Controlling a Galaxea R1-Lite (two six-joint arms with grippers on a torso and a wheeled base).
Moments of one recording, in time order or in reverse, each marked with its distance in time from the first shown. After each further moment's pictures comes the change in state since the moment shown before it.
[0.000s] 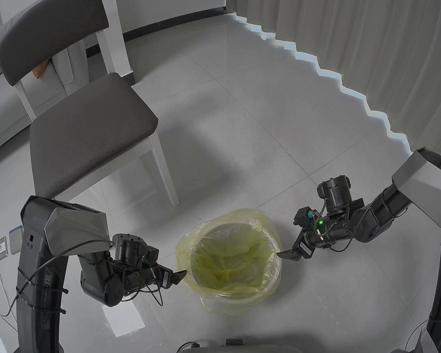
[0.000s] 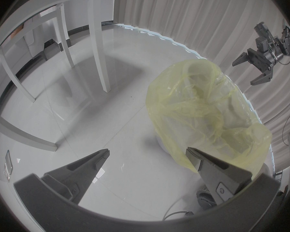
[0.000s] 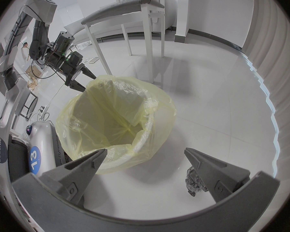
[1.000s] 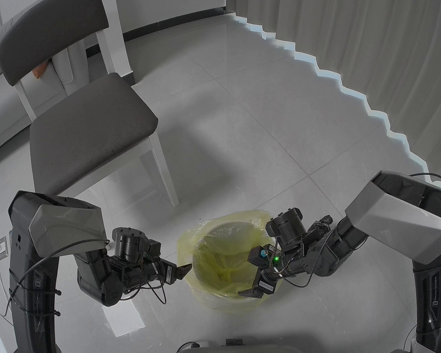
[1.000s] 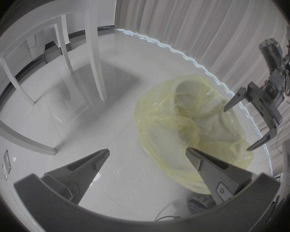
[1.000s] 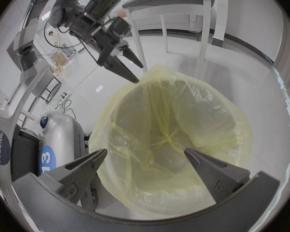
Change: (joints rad) left arm -0.043 -0.095 0.034 0.007 0.013 -0.058; right arm 0.250 0.134 -0.038 -0.004 0.009 -0.006
